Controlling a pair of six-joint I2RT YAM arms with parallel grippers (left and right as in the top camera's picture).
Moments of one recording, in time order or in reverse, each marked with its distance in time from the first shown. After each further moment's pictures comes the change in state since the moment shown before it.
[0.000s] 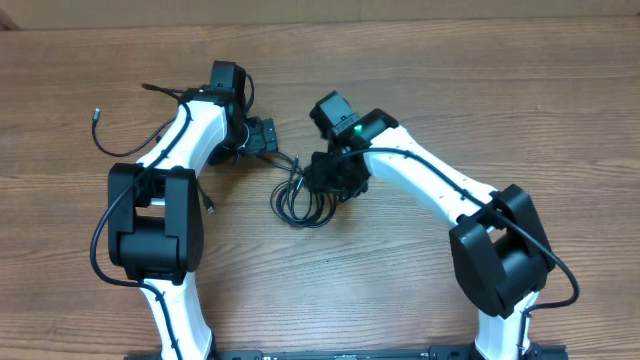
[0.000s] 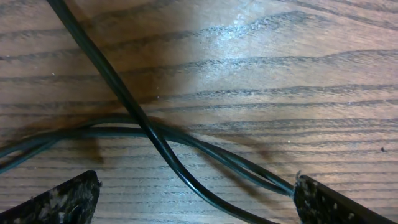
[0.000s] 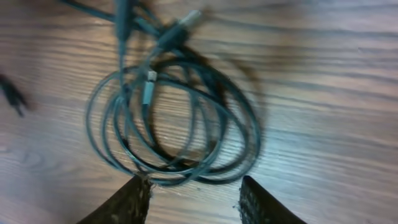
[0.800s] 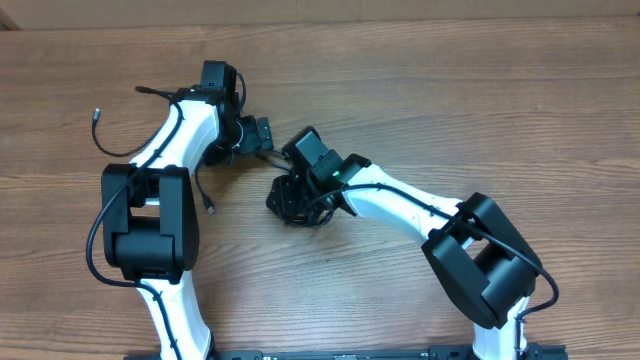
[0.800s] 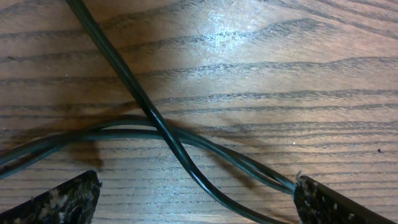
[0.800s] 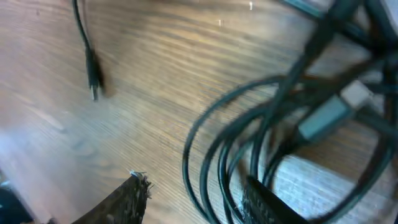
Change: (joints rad) left arm 0.030 0.000 0.000 -0.002 0.045 0.004; right arm 0.136 0.002 -0.222 0.524 -0.082 0.021
